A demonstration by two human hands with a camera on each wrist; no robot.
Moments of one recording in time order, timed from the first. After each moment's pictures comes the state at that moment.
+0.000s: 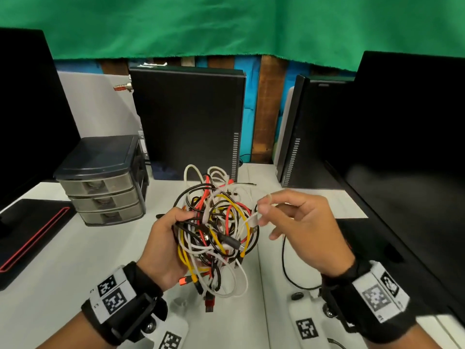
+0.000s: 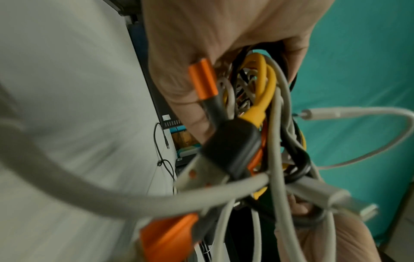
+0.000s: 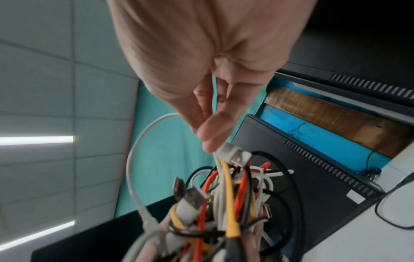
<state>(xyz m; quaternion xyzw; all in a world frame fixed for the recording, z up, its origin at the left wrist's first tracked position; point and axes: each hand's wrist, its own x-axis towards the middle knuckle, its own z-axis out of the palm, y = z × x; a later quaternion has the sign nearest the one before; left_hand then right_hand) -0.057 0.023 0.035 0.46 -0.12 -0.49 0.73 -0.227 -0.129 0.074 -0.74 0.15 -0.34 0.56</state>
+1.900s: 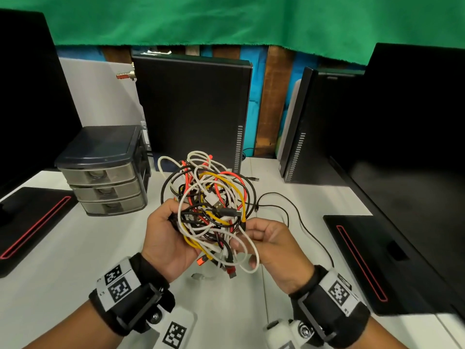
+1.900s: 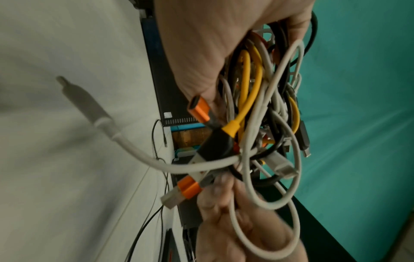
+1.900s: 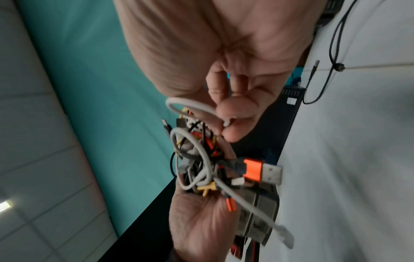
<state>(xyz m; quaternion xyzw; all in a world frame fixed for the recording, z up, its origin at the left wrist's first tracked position) -0.065 0.019 0.039 0.30 -0.10 -0.51 0.80 -0.204 -0.105 0.023 -0.67 0.22 -0.17 0.69</state>
